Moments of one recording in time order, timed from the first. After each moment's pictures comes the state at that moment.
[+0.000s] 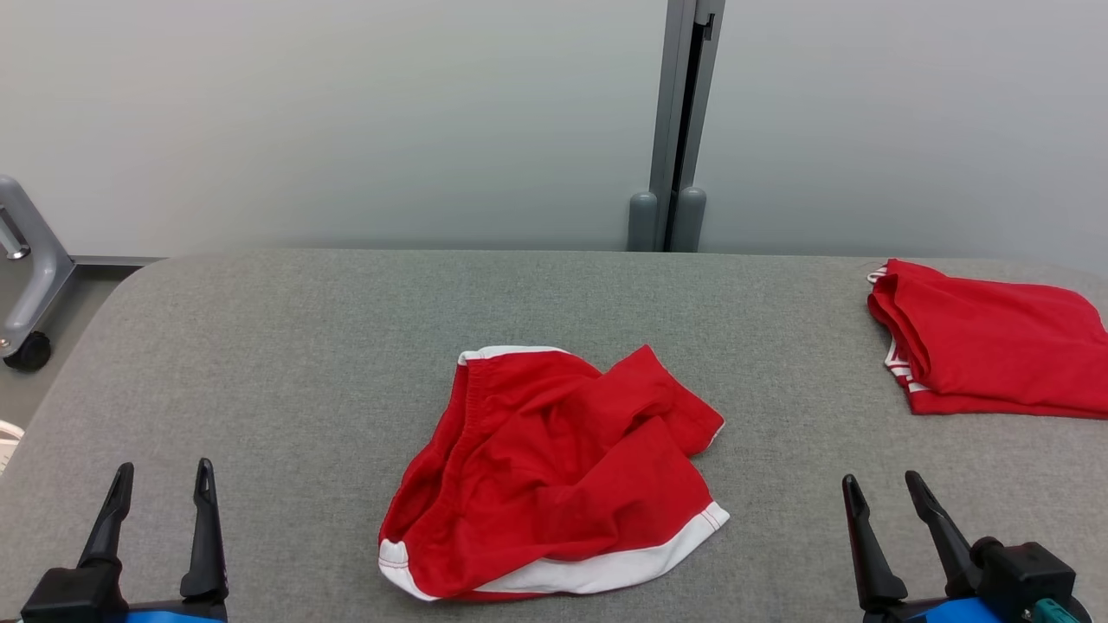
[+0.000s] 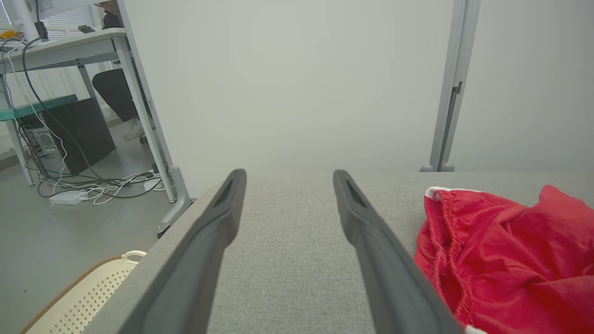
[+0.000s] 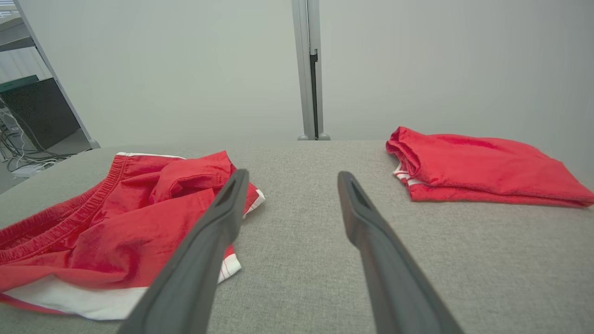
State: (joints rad) left arm 0.14 0.39 -0.11 0.00 -0.33 0.12 -0.18; right arm 0.09 -0.05 -0.02 0.12 0.16 0.13 -0.18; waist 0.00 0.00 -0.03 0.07
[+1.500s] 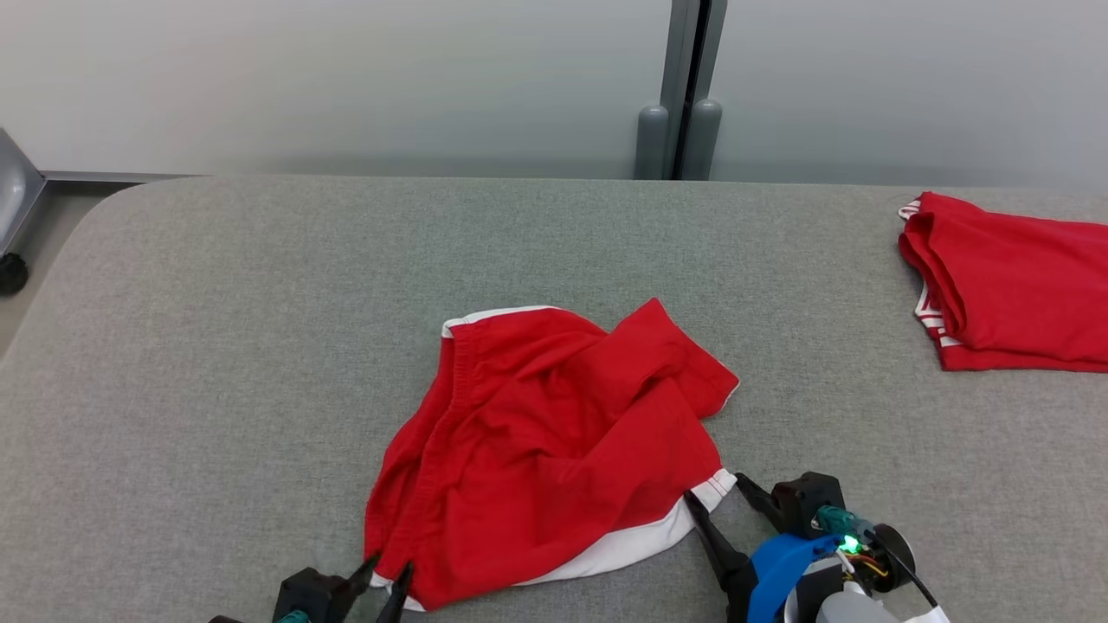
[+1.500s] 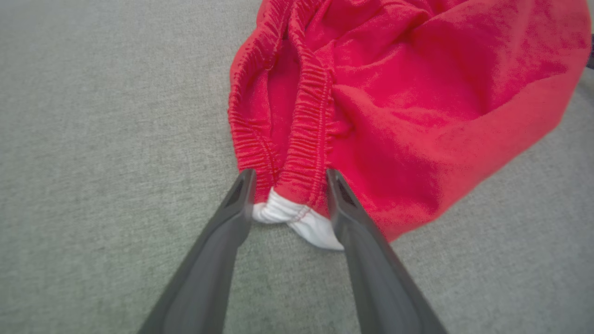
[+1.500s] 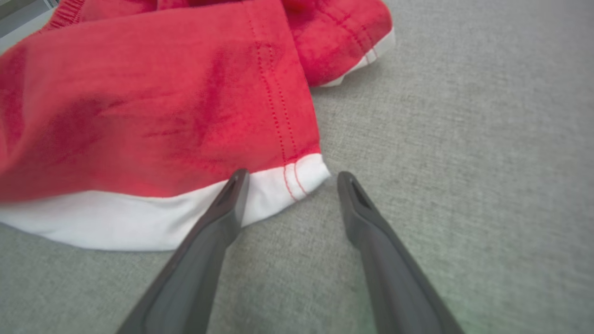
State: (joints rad) left arm -0.05 0.31 -0.49 0.47 -0.35 -0.12 -0.12; right arm -0.37 -0.05 0.38 0.92 0.24 0.13 -0.25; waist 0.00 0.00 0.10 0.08
